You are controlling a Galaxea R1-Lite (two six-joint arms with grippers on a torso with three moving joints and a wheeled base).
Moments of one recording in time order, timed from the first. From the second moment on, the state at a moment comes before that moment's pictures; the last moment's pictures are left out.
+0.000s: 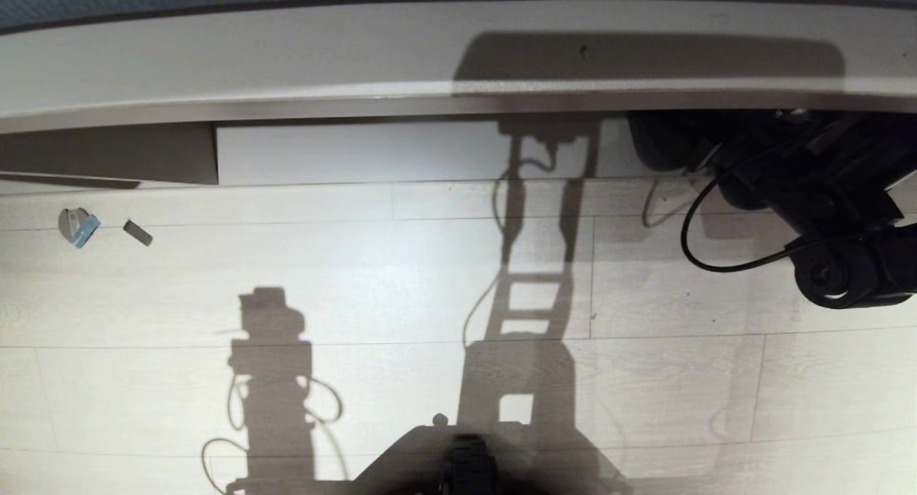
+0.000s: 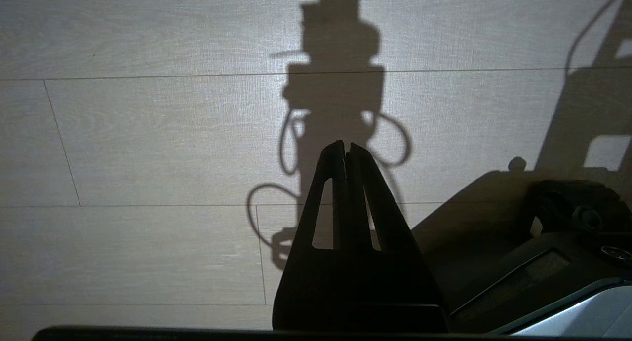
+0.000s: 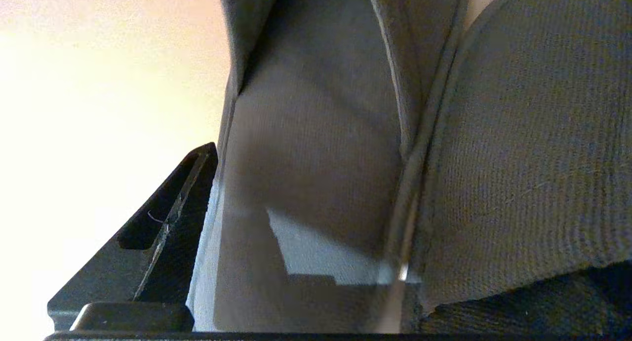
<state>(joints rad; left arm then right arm) 0.01 0.00 0.00 -0.01 0.00 -0.02 0.00 1.93 -1.14 -1.37 0.44 -0.14</state>
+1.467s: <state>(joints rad) 0.01 0.00 0.00 -0.01 0.00 -0.02 0.02 1.87 -1.01 -1.37 0.20 -0.43</state>
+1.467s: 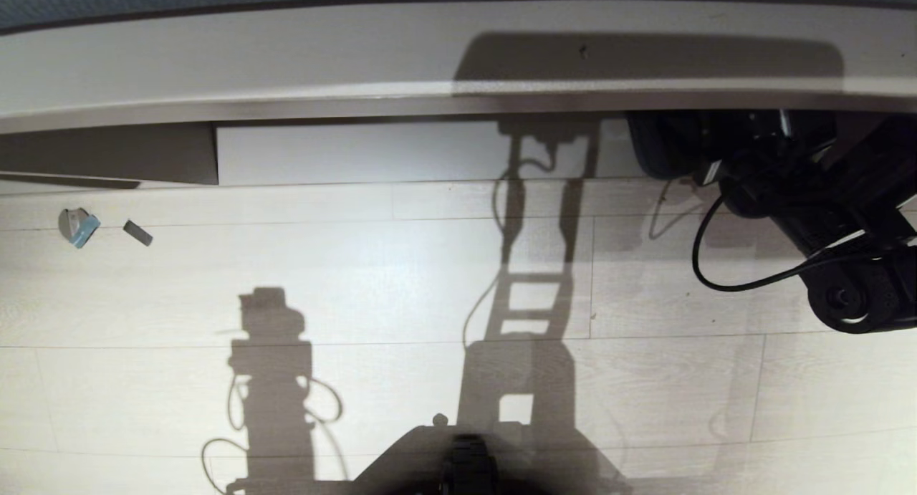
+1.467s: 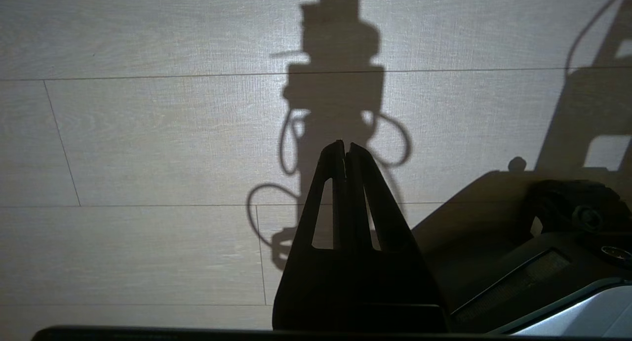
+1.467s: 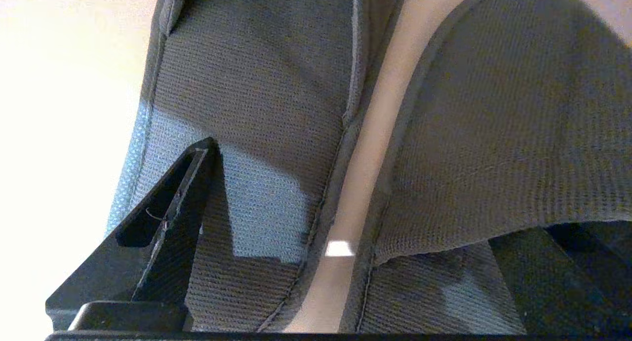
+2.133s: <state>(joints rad) 0.01 0.00 0.00 -0.01 0.00 -0.02 0.02 1.84 -0.93 -1.39 0.15 -0.44</state>
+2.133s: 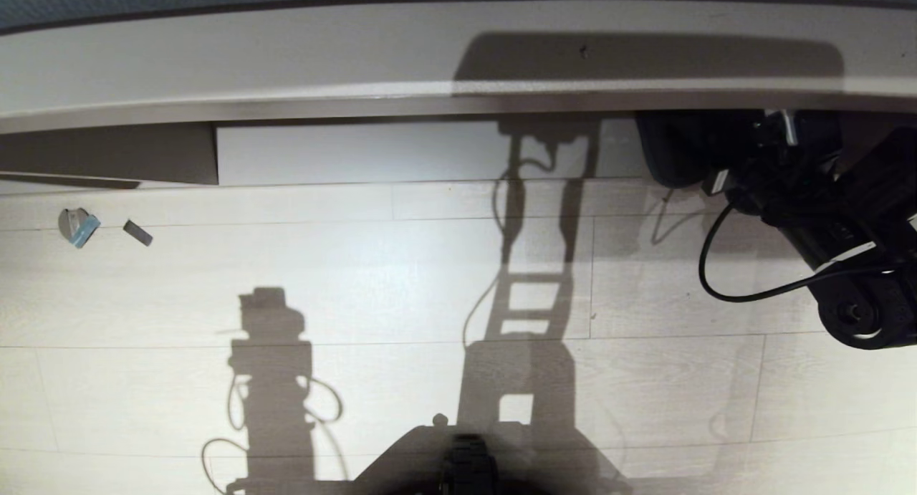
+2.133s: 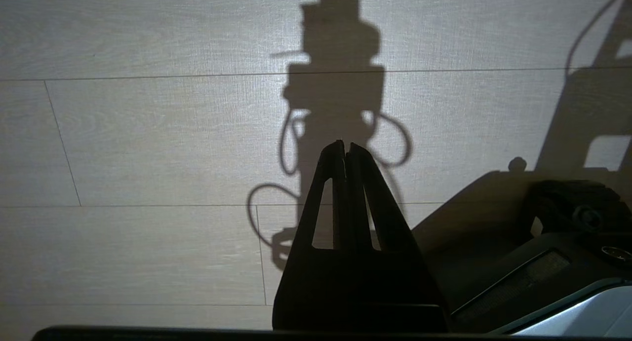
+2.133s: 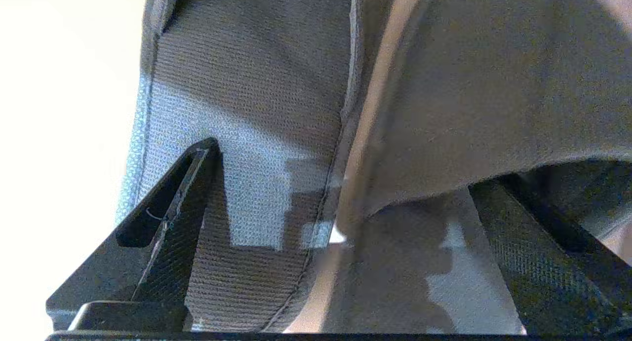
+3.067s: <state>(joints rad) 0.01 0.00 0.00 -0.01 0.00 -0.02 0.03 1.71 -0.77 -1.39 0.15 -0.40</state>
